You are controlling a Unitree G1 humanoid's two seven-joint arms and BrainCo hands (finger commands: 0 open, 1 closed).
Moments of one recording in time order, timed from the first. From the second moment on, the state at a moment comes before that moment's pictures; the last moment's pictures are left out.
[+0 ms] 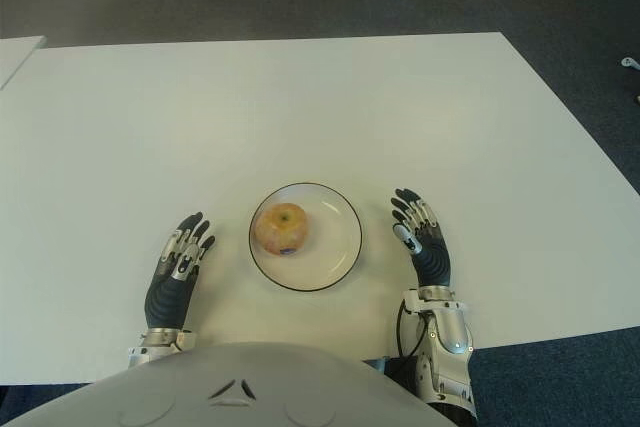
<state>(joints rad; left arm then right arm) 0.74 -0.05 -0.10 -0.06 -0.25 -0.46 -0.22 0.43 -0.08 -0.14 0.09 0.24 -0.42 0.27</state>
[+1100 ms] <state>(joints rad) 0.73 -0.01 -0.08 -0.12 -0.22 -0.35 -0.22 0.33 -0.08 -0.12 0.20 0.23 -0.49 0.30</state>
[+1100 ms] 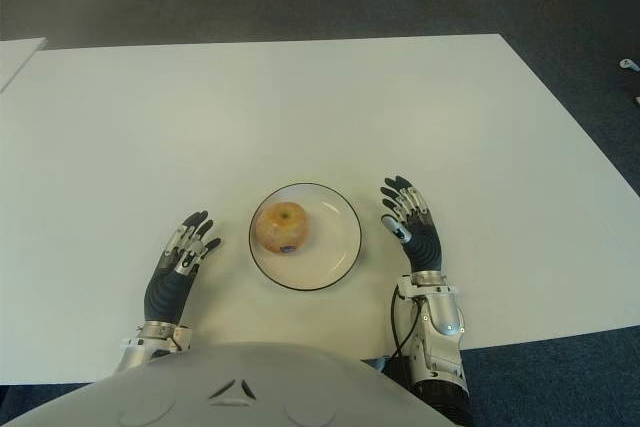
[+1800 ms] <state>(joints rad) 0.69 -0.05 -0.05 -0.04 -0.12 -0.45 -0.14 0.33 -0.07 -0.12 0.22 0.21 -0.55 0.29</state>
